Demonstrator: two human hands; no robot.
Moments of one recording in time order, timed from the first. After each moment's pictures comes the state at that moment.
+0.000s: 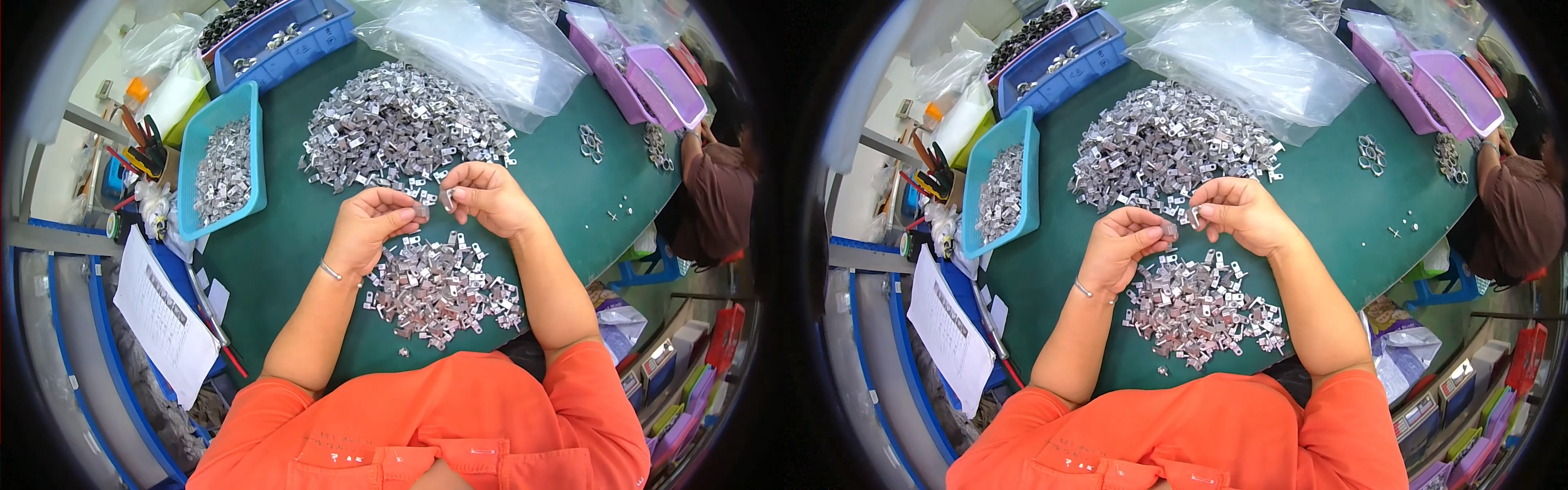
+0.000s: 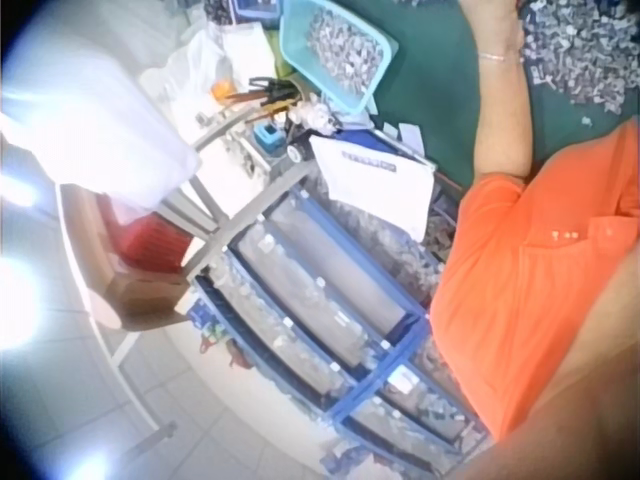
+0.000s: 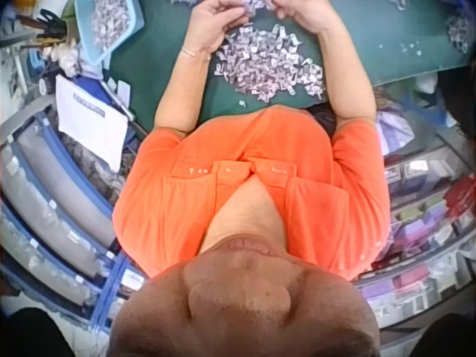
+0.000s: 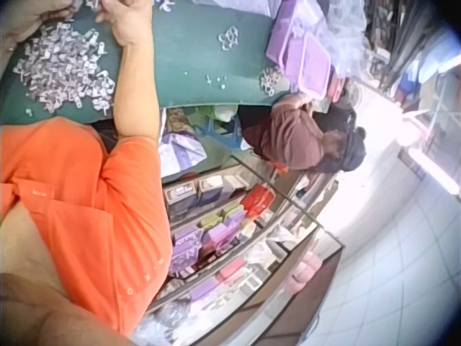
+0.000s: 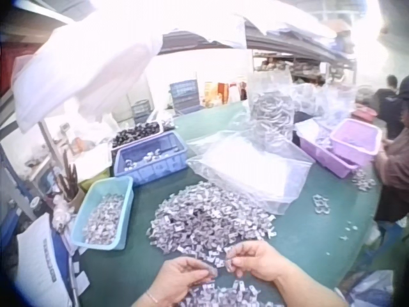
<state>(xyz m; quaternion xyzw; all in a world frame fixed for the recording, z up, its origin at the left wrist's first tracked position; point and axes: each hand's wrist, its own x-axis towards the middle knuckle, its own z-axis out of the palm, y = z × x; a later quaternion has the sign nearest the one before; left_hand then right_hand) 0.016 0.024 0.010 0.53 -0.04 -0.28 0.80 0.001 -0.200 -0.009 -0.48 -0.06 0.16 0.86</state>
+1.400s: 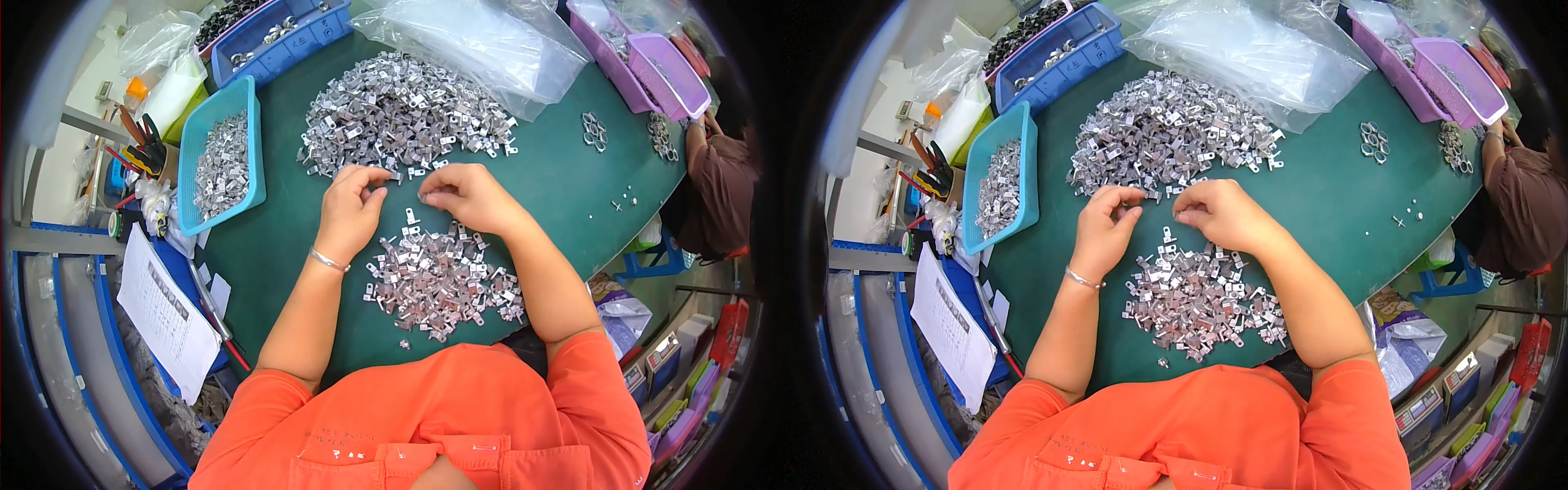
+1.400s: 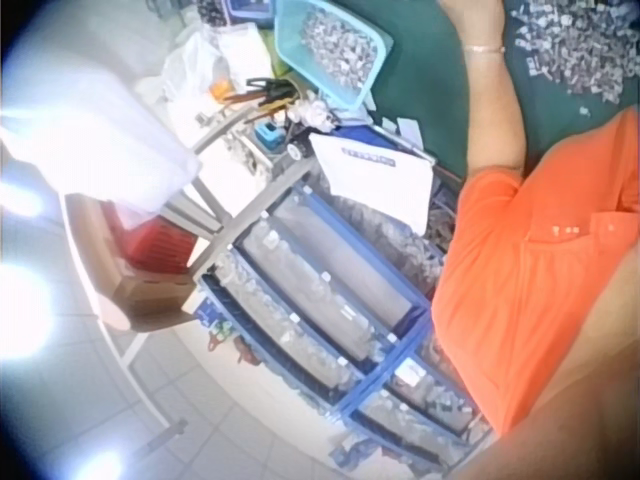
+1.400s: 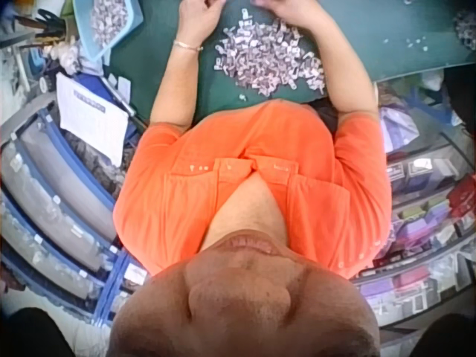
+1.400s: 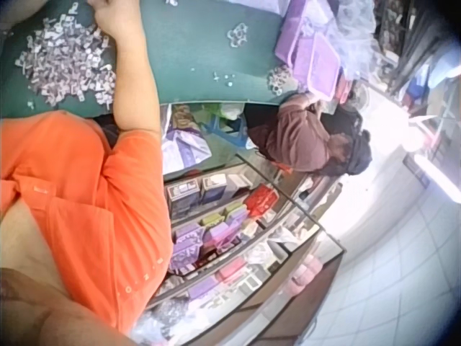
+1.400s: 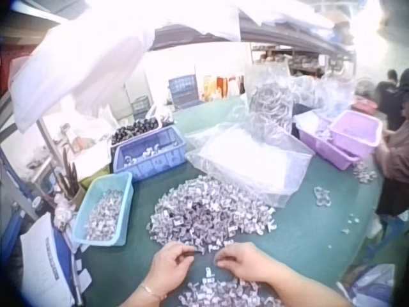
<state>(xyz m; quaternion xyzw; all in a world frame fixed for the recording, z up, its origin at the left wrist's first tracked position) 0.030 0.032 0.008 0.87 -0.18 -0.02 0.46 -0.001 -0.176 0.001 -0.82 -0.12 0.06 0.56</state>
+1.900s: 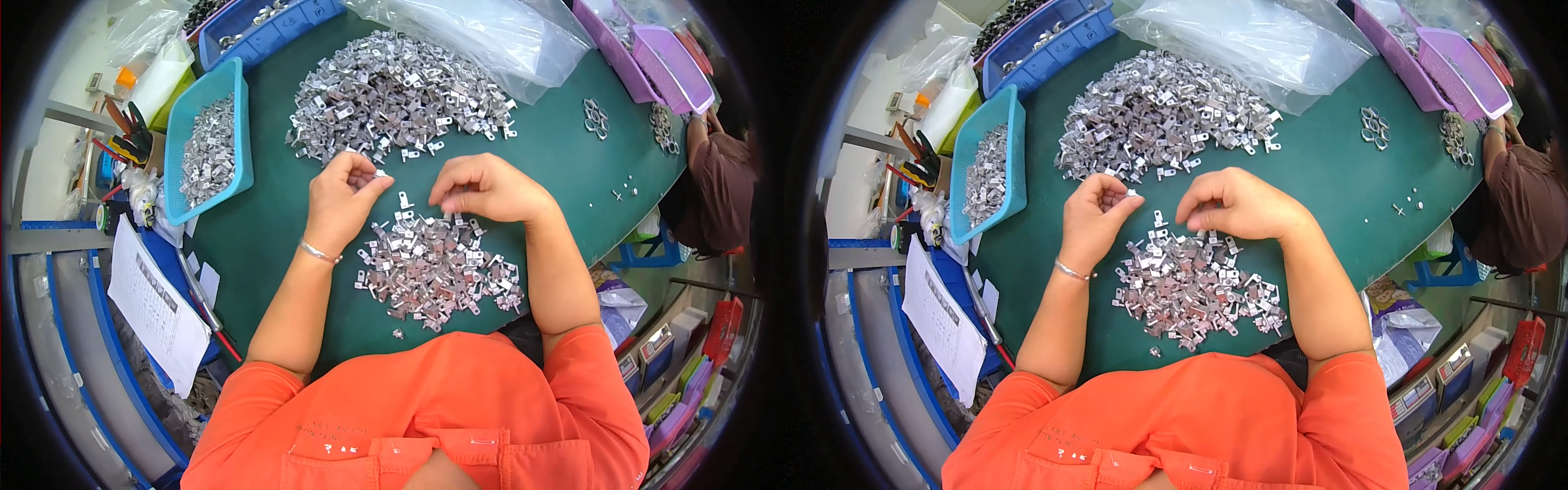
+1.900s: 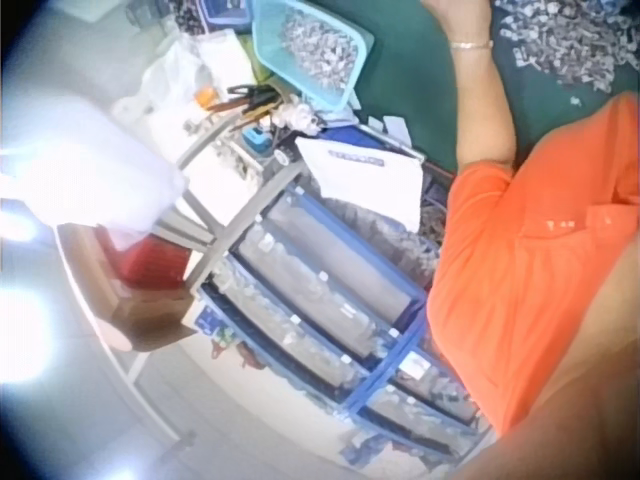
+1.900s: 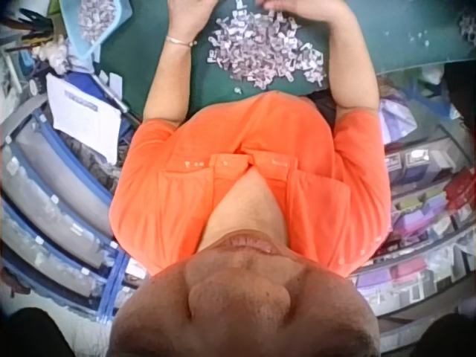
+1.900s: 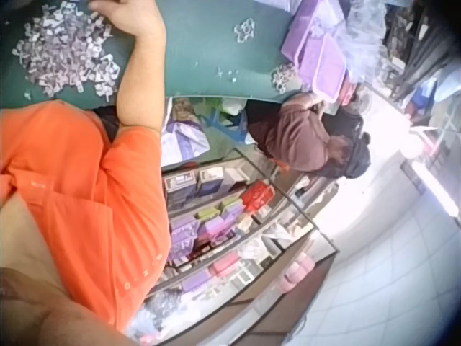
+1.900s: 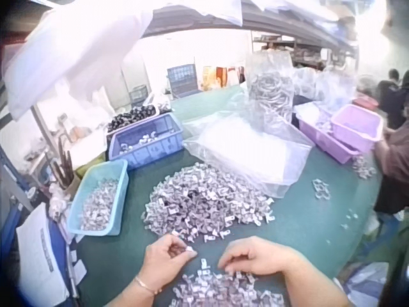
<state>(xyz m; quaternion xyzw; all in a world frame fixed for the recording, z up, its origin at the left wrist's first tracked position) 0.022 0.031 0.006 0.85 -0.07 -0.05 0.52 -0.004 -0.205 0.014 -0.76 -0.25 0.18 0.57</state>
